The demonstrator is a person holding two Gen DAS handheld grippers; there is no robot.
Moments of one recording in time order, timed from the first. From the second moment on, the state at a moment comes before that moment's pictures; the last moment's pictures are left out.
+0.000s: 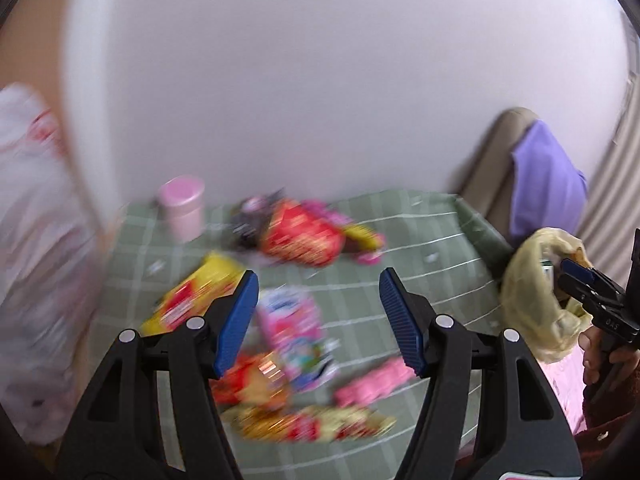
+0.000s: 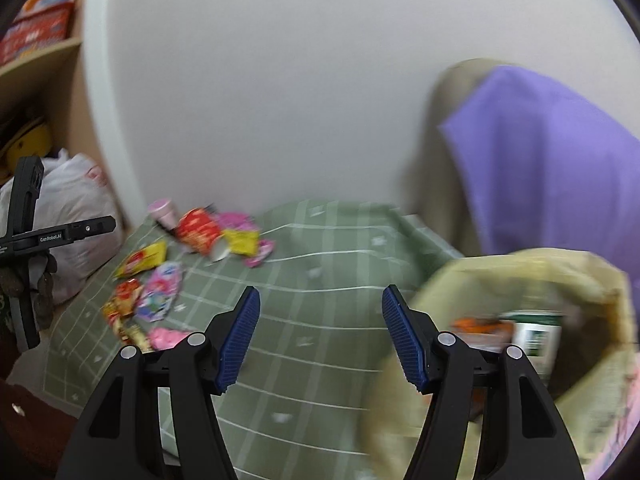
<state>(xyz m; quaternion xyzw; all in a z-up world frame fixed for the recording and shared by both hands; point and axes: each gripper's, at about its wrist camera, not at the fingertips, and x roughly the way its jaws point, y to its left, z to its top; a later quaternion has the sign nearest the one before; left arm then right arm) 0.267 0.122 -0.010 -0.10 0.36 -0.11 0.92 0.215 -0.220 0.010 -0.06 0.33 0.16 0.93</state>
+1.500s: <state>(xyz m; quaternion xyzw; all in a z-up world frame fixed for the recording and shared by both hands) 0.313 0.203 -0.093 -0.11 0.40 -0.04 0.91 0.231 -0.125 -0.046 -0.06 0.40 0.27 0.87</state>
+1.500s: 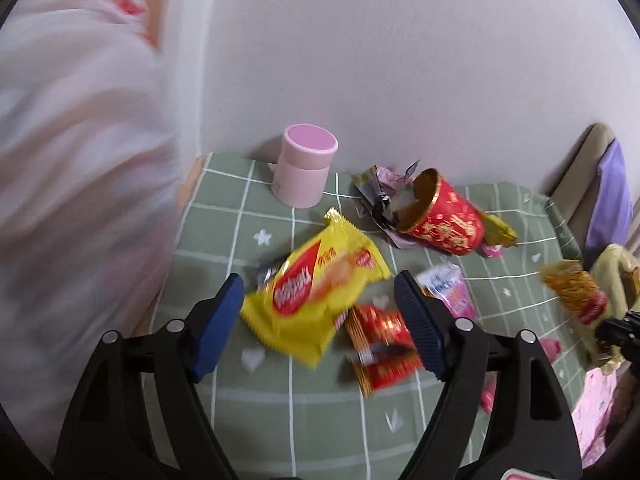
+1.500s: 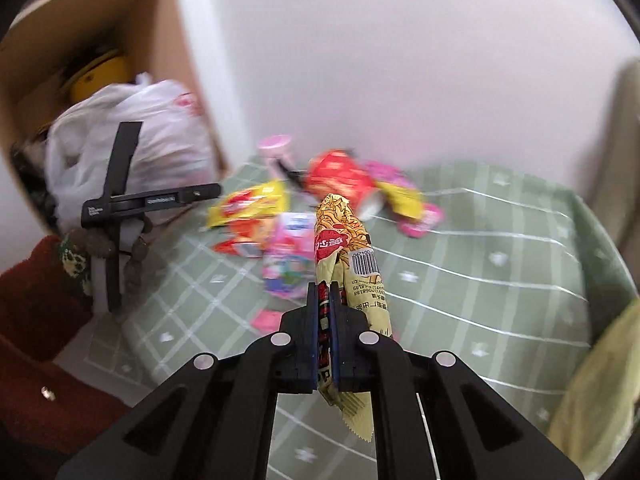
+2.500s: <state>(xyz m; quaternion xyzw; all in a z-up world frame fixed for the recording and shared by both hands) 0.291 0.157 -0.092 -0.11 0.45 -0.06 0.89 0.236 -0.182 -0.082 -0.01 0.42 0.22 0.88</state>
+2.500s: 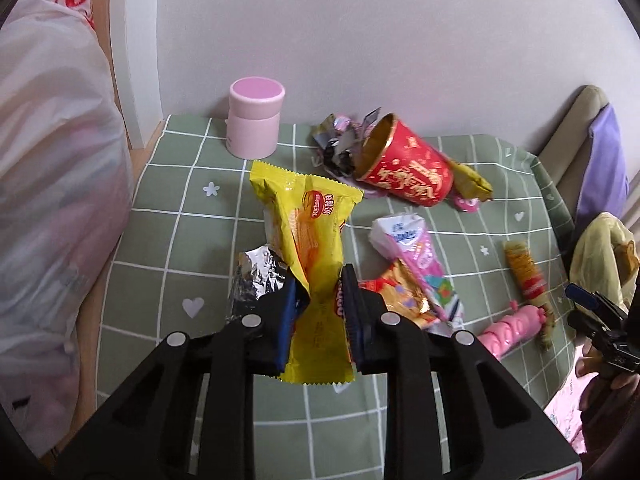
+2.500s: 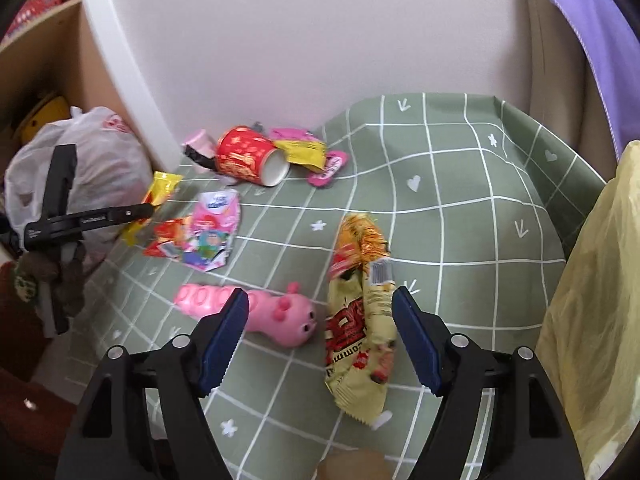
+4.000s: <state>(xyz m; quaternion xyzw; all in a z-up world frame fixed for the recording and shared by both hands) 0.291 -0.002 0.082 -0.07 0.25 -0.36 0.90 0.164 -0.256 0.091 -0.06 0.26 0.01 0.96</state>
